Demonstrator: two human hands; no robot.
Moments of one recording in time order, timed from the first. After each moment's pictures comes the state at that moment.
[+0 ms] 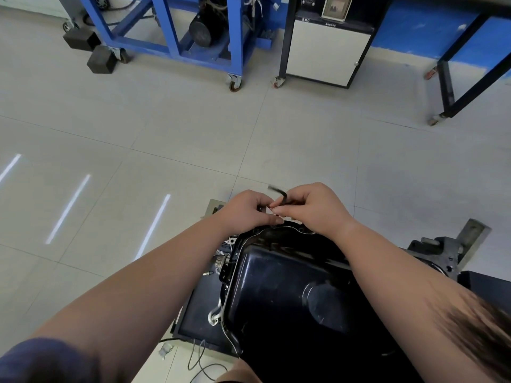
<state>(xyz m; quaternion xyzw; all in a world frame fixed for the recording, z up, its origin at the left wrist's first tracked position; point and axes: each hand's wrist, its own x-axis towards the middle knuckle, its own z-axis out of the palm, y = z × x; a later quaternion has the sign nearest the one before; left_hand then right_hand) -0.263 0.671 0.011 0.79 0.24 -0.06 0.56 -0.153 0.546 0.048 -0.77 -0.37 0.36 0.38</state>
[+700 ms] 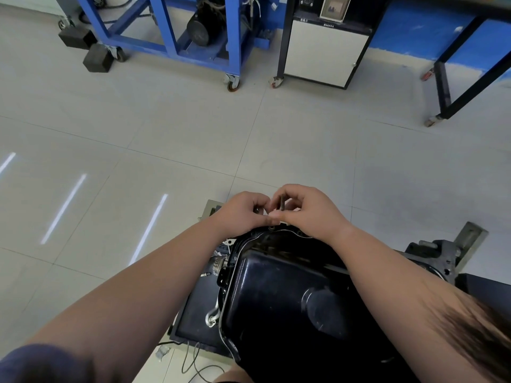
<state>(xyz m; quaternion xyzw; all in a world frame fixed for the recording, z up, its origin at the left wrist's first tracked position) -0.264 0.675 0.008 0.78 0.24 -0.04 0.57 -0.154 0.549 0.047 -0.75 -0.39 0.37 0.38</state>
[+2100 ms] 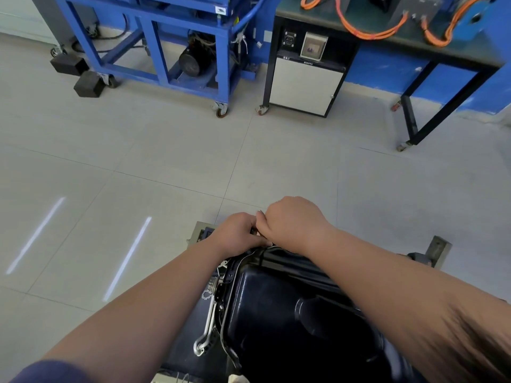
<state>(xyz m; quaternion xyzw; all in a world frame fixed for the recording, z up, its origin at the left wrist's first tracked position) -0.266 0.670 0.018 0.85 0.21 -0.02 0.47 -0.178 0.574 0.099 -0.82 -0.56 0.13 -0.02</state>
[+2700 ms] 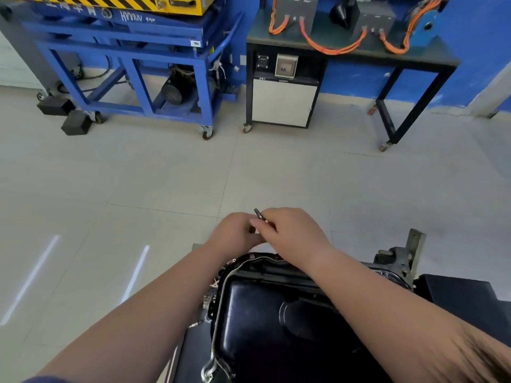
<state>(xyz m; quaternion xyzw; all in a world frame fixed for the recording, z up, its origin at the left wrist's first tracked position) -0.244 0.657 0.066 0.90 0.20 0.01 0.38 -0.177 0.537 0.121 -0.85 -0.46 0.14 0.19</state>
